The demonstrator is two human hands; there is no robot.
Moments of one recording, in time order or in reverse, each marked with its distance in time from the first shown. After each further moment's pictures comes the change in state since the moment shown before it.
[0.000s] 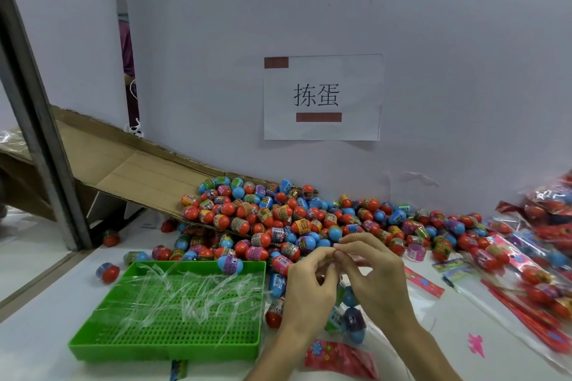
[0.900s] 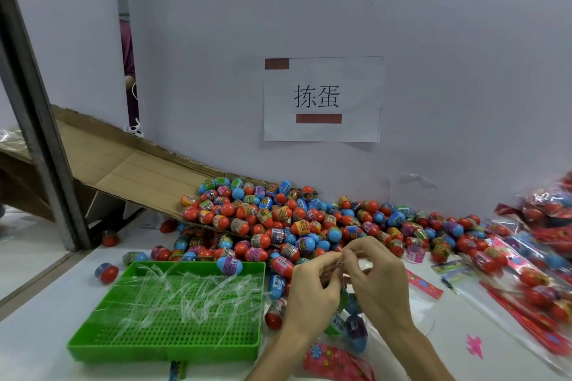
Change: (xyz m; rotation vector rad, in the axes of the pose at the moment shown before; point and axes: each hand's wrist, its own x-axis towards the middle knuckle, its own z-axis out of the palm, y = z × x) left_hand 0.004 -0.006 0.003 0.001 -0.033 0.013; right_hand -0.003 -0.005 0.002 -0.093 0.062 0.169
